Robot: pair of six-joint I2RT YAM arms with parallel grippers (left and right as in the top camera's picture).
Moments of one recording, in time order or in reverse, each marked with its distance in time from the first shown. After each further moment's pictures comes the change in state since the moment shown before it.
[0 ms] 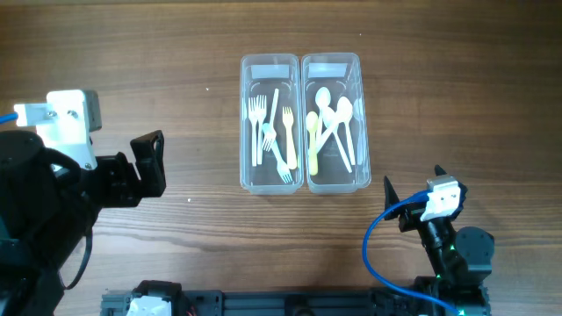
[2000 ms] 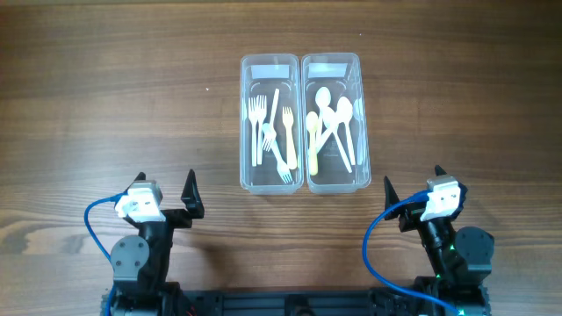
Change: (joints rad) left arm 0.084 -1.020 -1.719 1.168 -0.014 0.000; right arm 0.000 -0.001 -0.003 0.001 0.004 0.000
